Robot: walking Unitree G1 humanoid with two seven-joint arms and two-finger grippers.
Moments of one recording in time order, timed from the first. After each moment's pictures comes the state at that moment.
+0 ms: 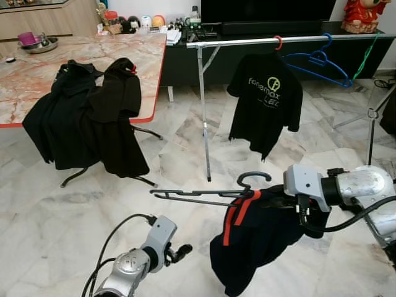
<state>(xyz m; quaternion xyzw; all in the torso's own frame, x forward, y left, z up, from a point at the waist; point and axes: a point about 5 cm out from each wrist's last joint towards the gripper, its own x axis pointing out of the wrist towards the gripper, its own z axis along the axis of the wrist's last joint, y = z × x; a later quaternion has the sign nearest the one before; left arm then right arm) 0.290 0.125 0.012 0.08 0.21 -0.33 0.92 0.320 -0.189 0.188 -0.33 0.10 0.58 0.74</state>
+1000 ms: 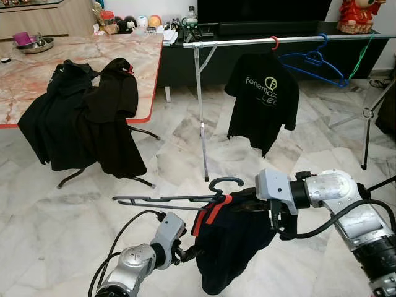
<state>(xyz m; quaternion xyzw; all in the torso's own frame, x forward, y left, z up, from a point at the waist) 0.297 0.114 0.023 0.05 0.20 -0.37 0.91 0.319 -0.149 0.182 -0.32 0.06 0.62 0.72</state>
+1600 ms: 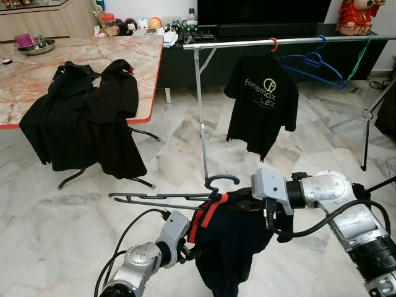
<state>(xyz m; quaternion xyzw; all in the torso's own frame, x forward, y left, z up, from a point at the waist) 0.299 0.103 0.025 0.04 0.20 -0.38 0.90 0.321 -0.144 0.181 -0.30 0.06 0.61 0.73</state>
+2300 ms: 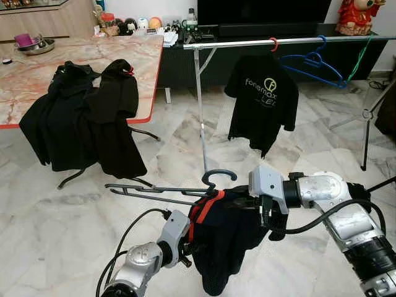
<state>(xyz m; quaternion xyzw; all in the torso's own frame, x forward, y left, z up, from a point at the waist) 0.300 0.101 0.027 0.02 0.19 -0.37 0.91 0.321 -0.139 0.181 -0.29 0.05 0.61 0.74</state>
